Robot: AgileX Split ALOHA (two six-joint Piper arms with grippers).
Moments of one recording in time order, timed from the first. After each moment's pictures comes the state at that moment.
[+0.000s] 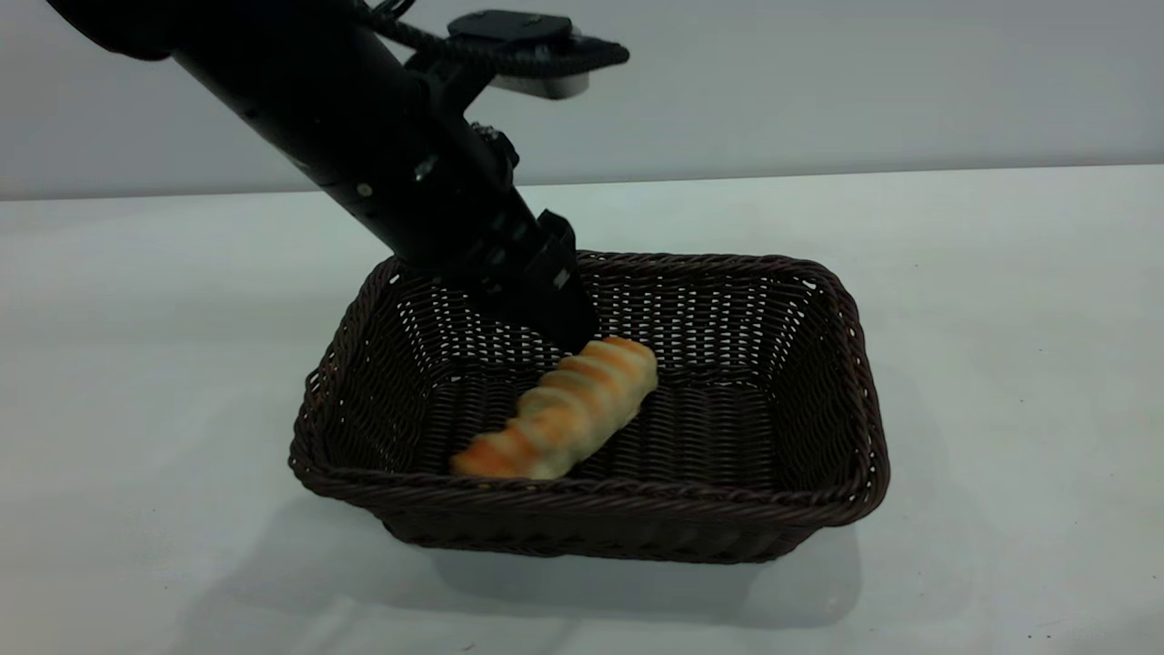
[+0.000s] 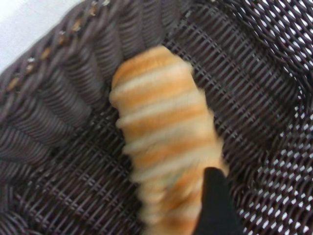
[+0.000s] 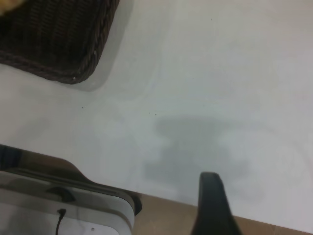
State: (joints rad) left arm -0.49 1.95 -1.12 -0.75 0.35 0.91; right arm 0.23 0.96 -1.04 -0.02 1.24 -0.04
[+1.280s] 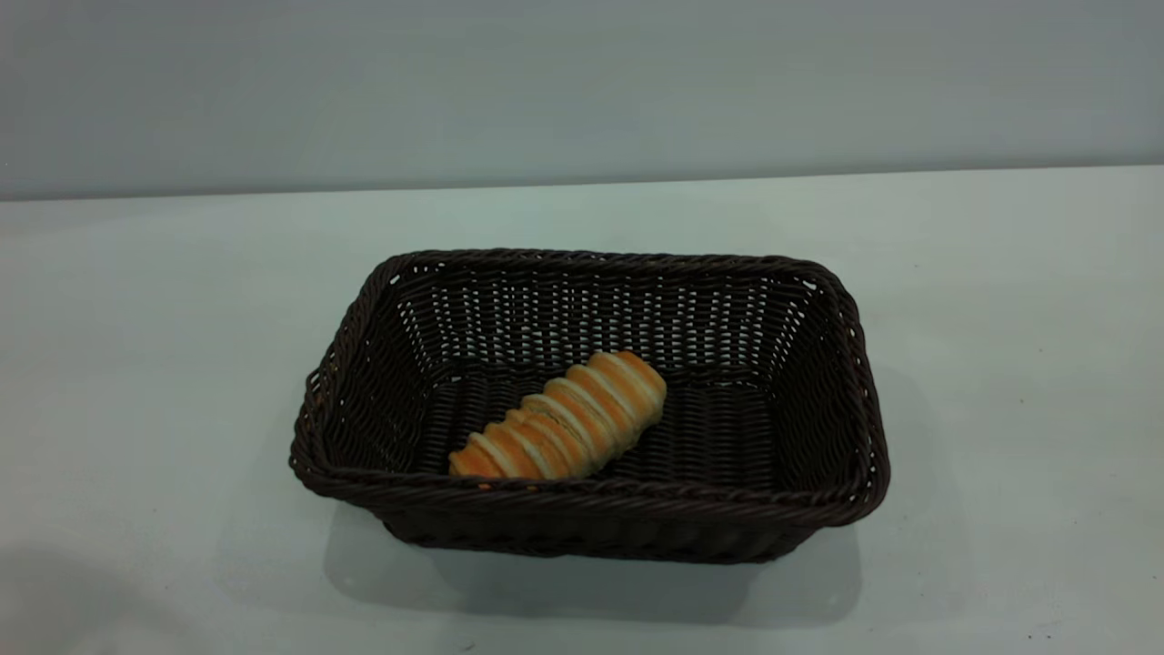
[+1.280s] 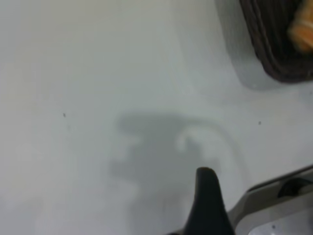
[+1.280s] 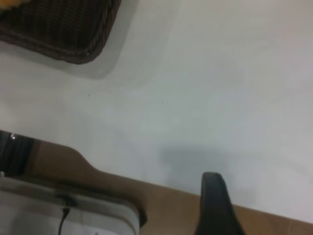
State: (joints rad) left arm -0.14 1.06 -1.01 -0.04 1.06 0.19; right arm 0.23 0.70 -0.87 0.00 1.24 -0.04
